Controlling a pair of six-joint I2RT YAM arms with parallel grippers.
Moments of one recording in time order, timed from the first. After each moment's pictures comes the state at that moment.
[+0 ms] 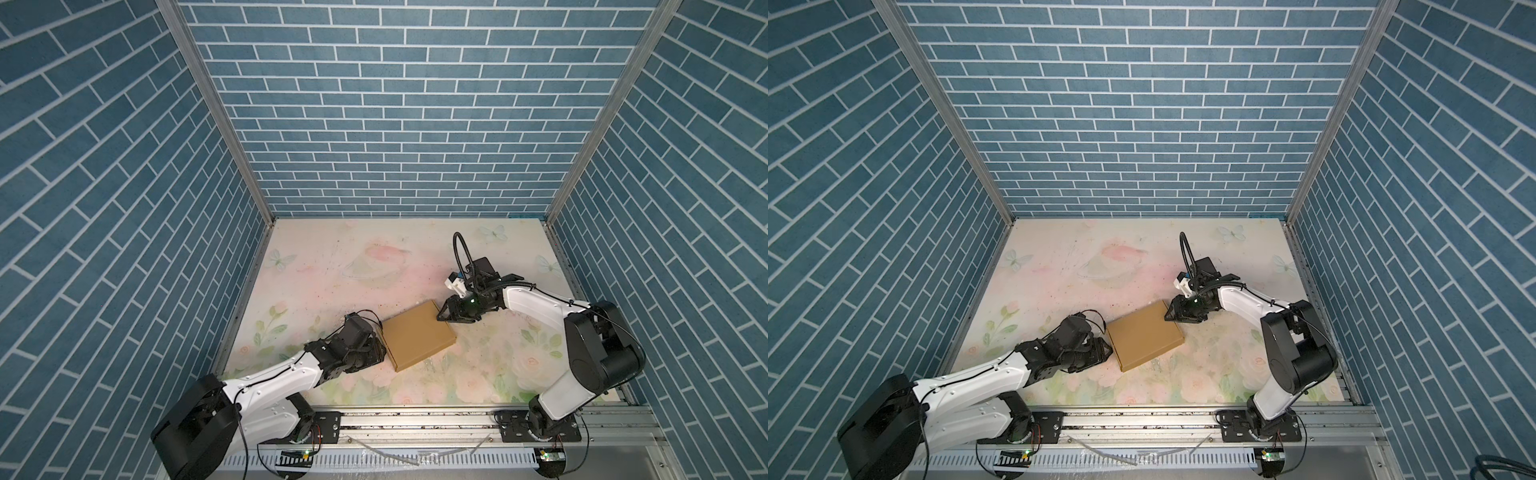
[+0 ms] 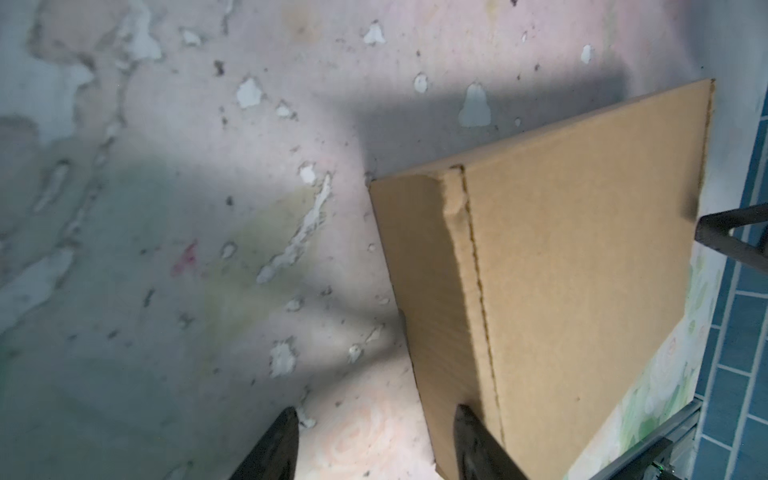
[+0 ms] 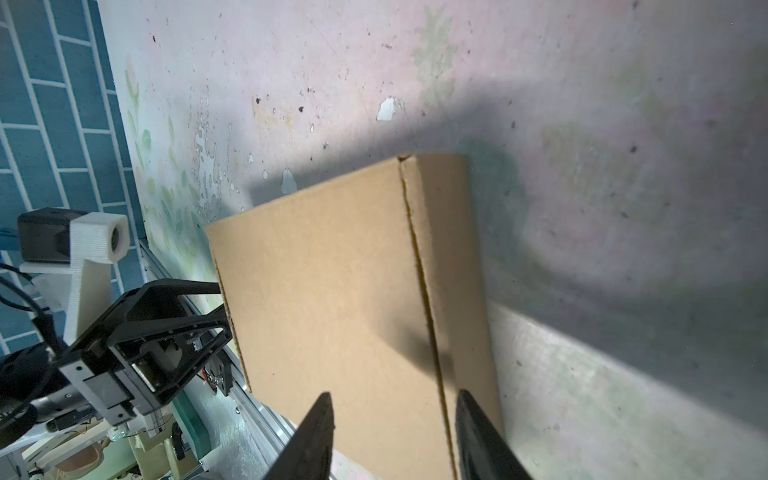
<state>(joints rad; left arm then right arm) -0.76 1.12 0.38 -0.22 0.10 -1.02 0.49 1.63 0.97 -0.56 -0.61 0.33</state>
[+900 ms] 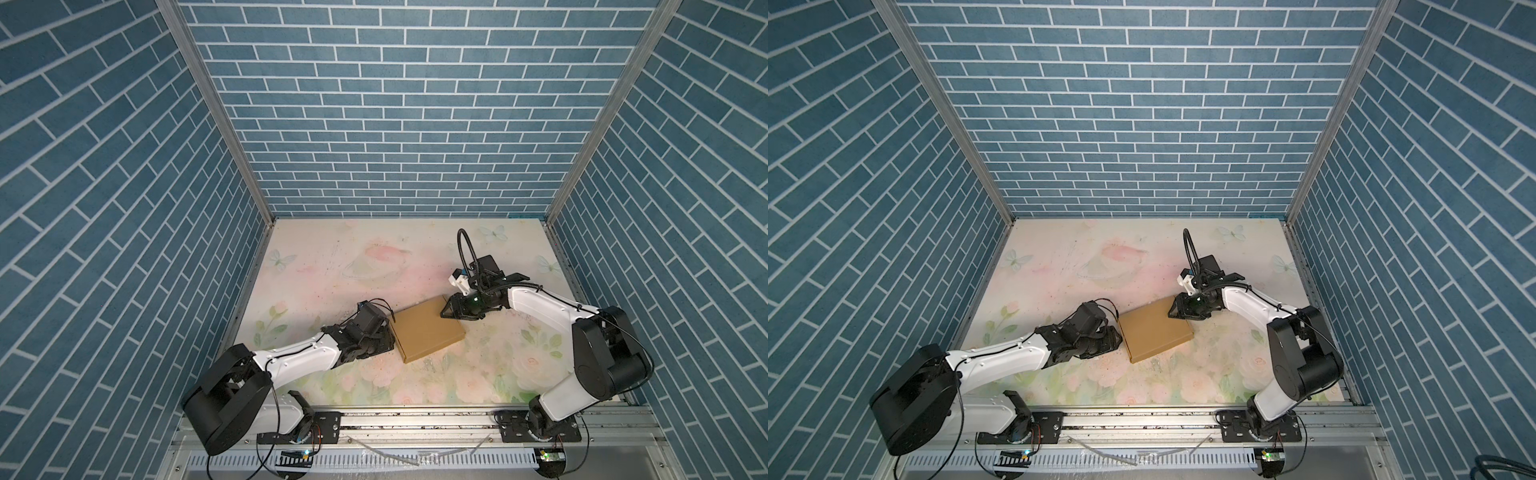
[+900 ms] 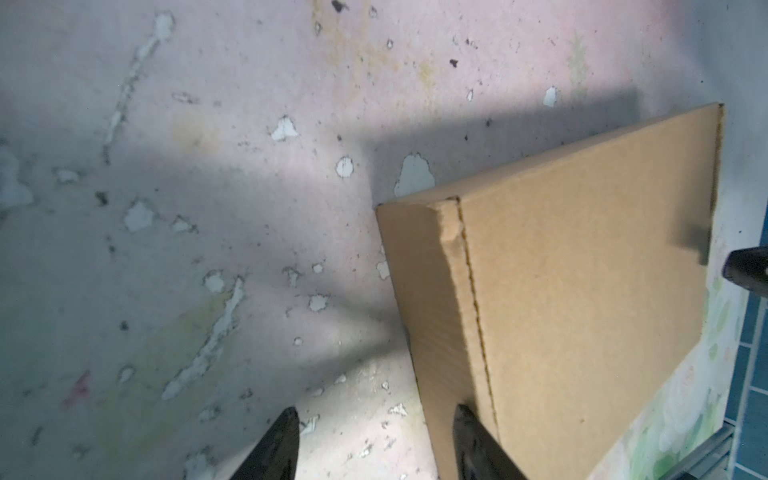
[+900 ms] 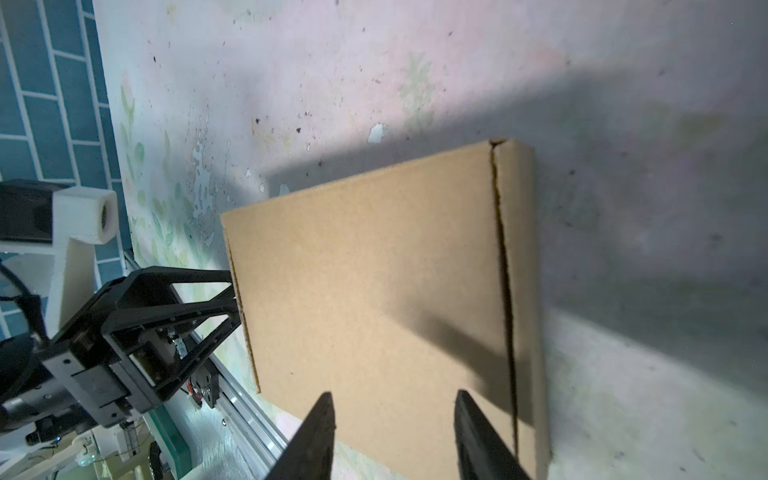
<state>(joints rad) -0.76 1.33 0.55 -0.21 0.05 -0.96 0.44 1.57 0.98 -0.60 -0.56 0.30</state>
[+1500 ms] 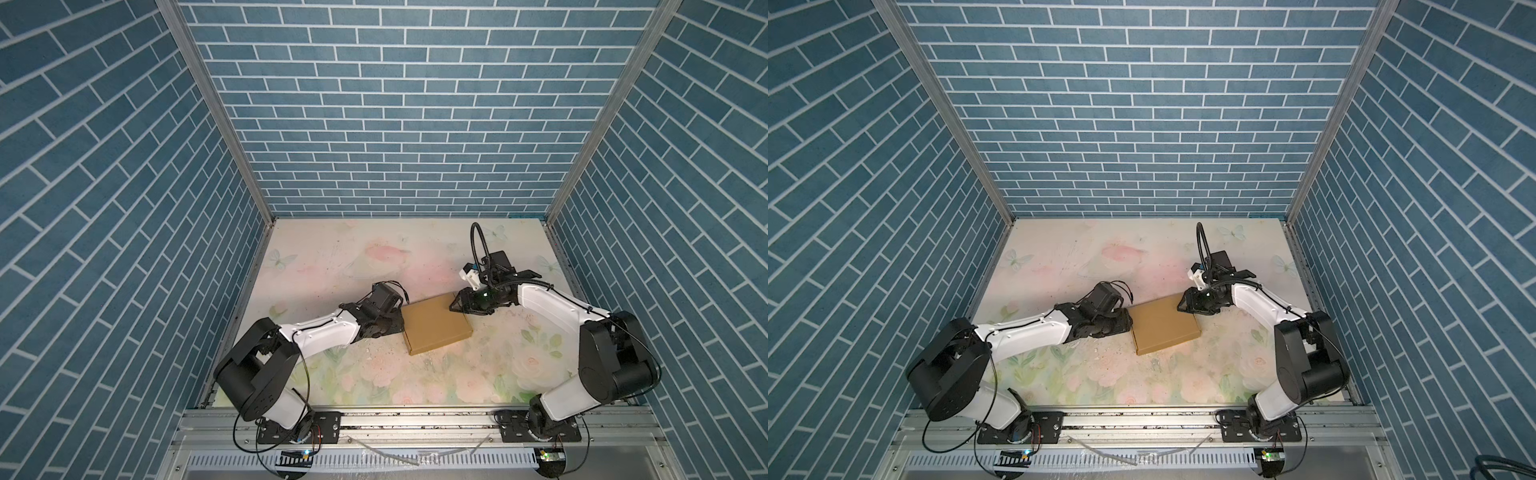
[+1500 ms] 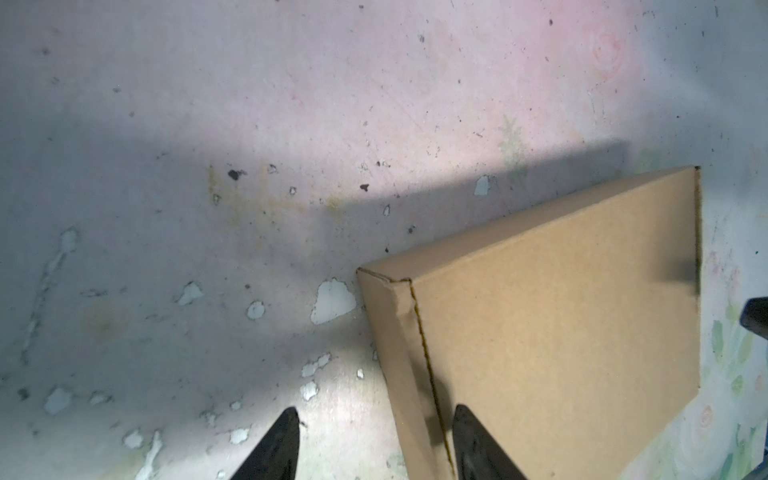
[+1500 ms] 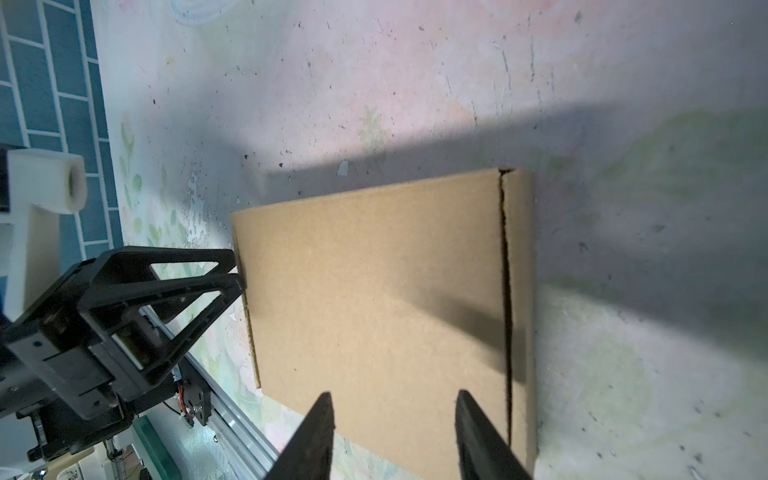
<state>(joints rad) -0.73 1.54 0.80 -0.26 0.03 -0.85 0.38 1.53 0.99 -0.63 -0.55 0.26</state>
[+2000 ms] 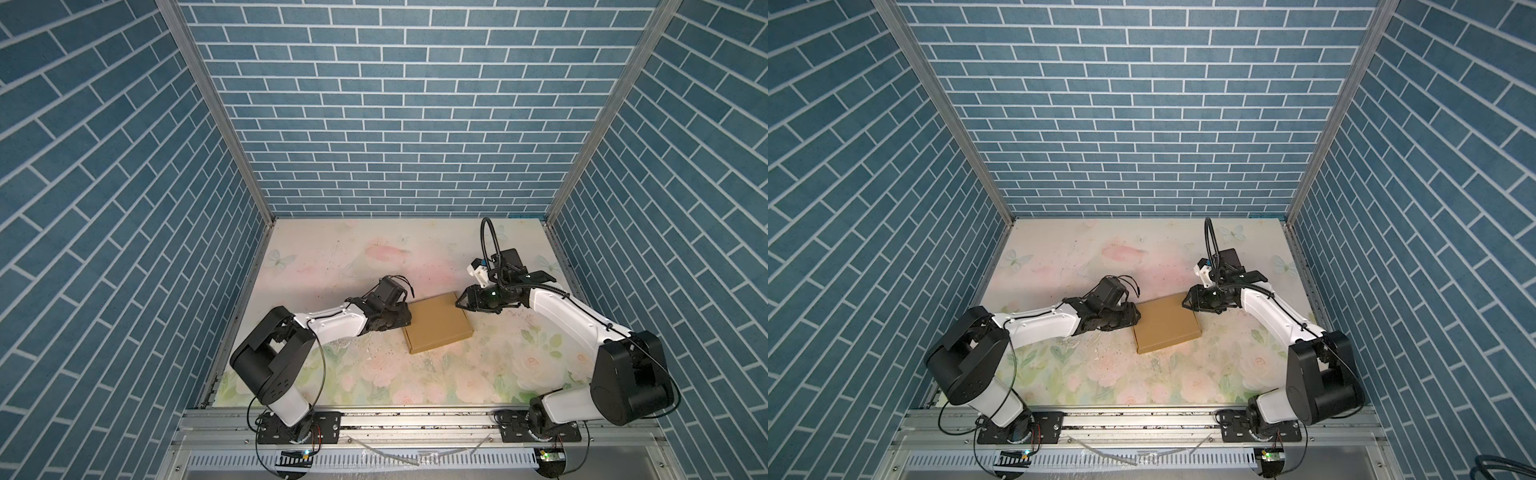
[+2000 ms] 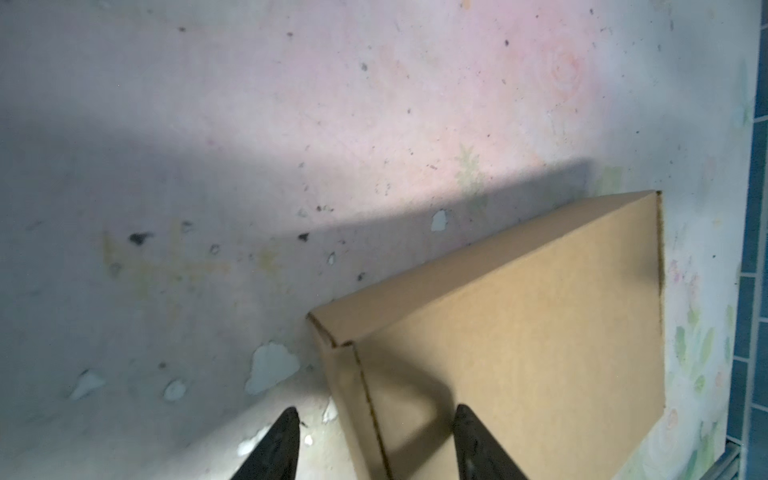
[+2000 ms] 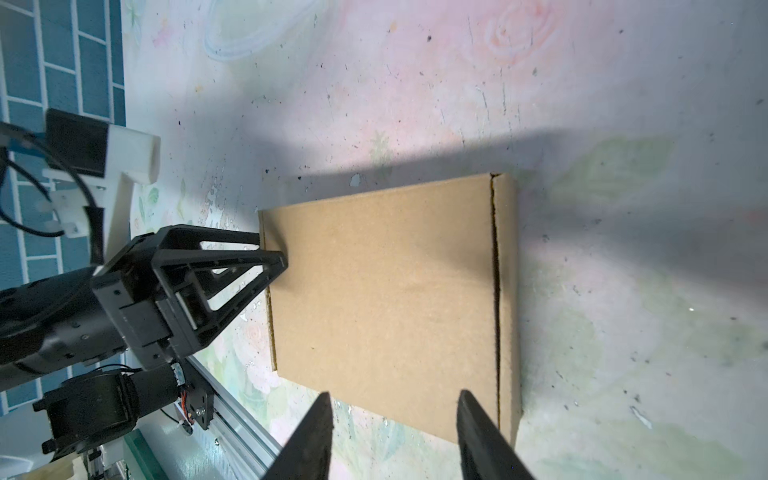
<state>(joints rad) -0.72 1.65 0.86 -0.15 0.10 -0.83 0.35 1.41 0.99 -0.68 -0.51 0.26</state>
